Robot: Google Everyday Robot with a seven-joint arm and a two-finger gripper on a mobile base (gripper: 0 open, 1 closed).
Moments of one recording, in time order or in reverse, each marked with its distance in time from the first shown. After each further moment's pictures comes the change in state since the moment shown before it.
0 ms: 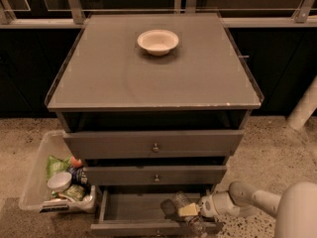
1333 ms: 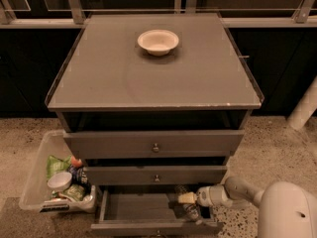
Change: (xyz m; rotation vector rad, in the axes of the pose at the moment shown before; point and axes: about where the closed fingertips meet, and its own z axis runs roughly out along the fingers) arm -0.052 -0.060 0.019 0.072 -0.108 0.062
